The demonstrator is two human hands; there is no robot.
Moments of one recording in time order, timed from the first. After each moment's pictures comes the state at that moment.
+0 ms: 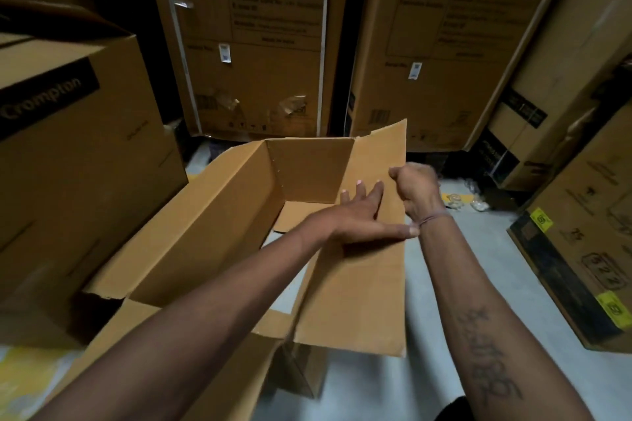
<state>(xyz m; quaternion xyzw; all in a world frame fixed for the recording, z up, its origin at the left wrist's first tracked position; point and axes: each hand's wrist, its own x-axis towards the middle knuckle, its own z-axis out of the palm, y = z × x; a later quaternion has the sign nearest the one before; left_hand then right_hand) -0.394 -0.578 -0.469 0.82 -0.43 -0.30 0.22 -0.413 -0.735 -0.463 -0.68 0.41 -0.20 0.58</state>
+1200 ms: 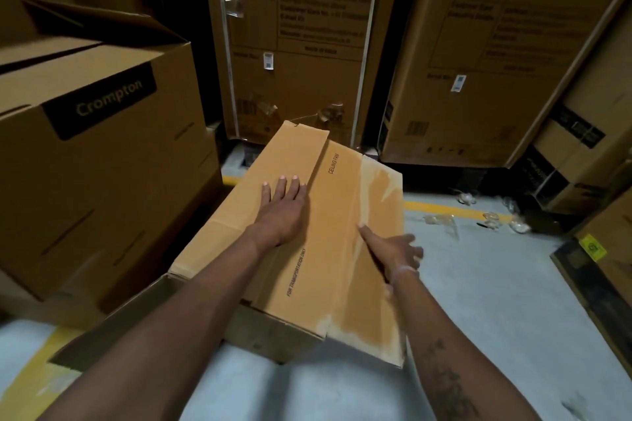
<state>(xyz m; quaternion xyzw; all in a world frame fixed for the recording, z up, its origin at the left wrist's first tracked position) -0.280 -0.455 -0.546 0.94 -0.32 -0.05 0.04 -0.392 -0.666 -0.598 -0.73 0.54 -0.03 0.43</state>
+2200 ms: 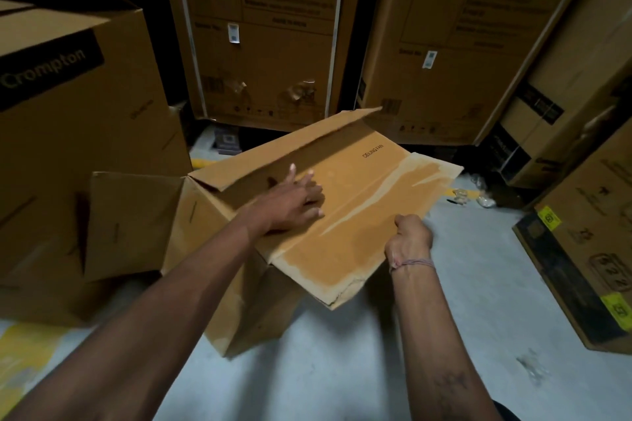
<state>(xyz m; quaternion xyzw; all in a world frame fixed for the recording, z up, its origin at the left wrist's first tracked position) -0.293 -0.499 -0.554 0.85 -0.51 -0.08 0.13 -0.456 -0.665 -0.511 -0.37 0.54 -0.26 0.72</state>
